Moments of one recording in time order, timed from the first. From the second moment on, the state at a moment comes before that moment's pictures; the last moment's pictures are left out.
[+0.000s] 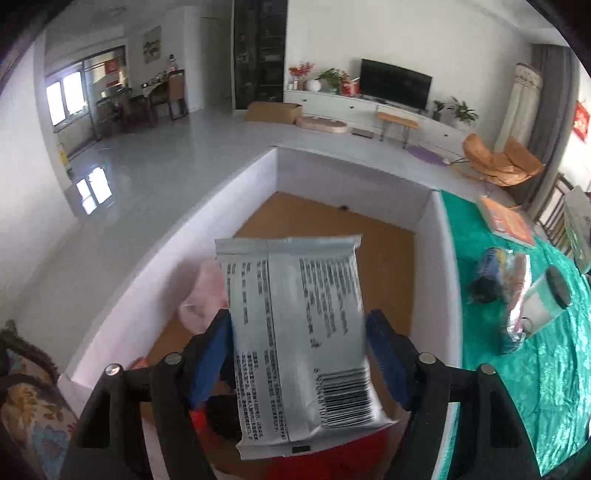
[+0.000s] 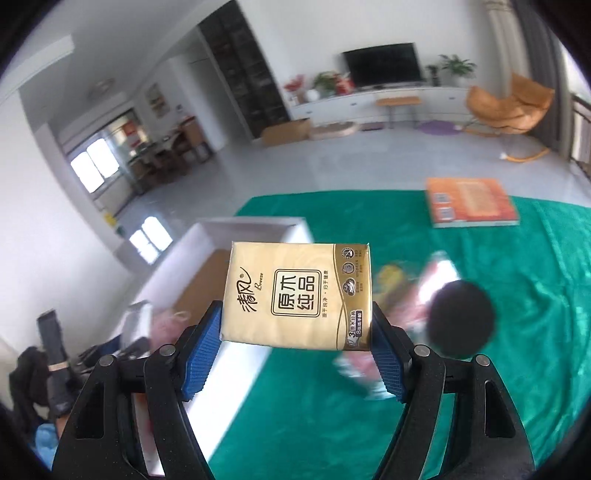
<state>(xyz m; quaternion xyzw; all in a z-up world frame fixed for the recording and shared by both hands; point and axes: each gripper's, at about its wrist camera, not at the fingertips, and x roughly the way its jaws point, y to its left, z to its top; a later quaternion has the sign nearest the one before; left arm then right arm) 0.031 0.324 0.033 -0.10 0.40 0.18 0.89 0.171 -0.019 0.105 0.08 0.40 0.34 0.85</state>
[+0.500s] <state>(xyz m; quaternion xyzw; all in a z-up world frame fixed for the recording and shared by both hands) 0.041 0.193 0.041 -0.12 0.36 -0.01 0.92 0.147 -0.130 -0.019 0.00 0.42 0.14 0.90</state>
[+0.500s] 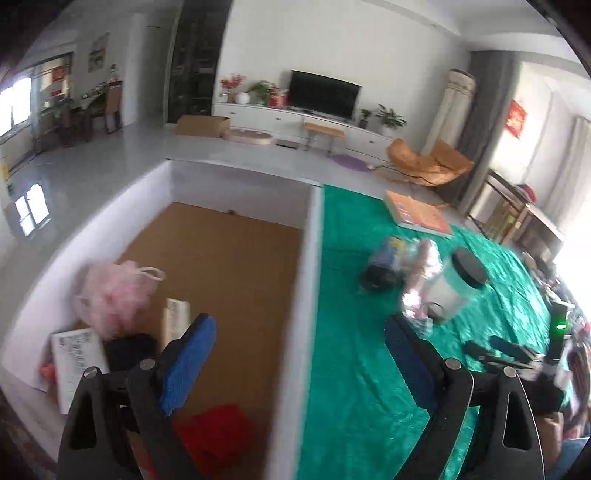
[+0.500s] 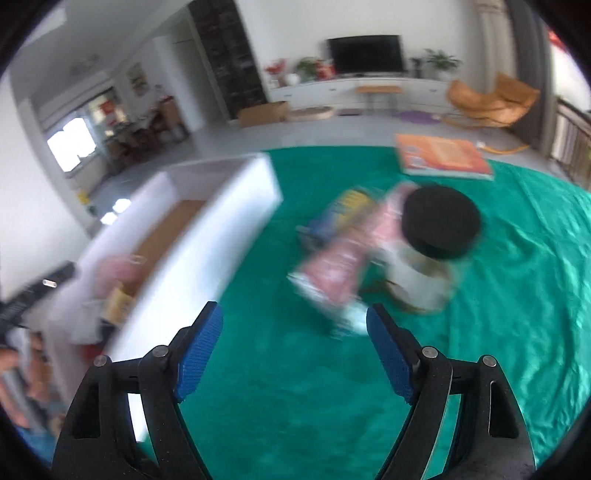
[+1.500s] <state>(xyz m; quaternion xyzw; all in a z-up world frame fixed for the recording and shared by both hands) 0.140 0.041 -0.103 0.03 0.46 -0.07 0.89 0.132 -0.259 -0.097 0.01 0.44 -0.02 0.90</state>
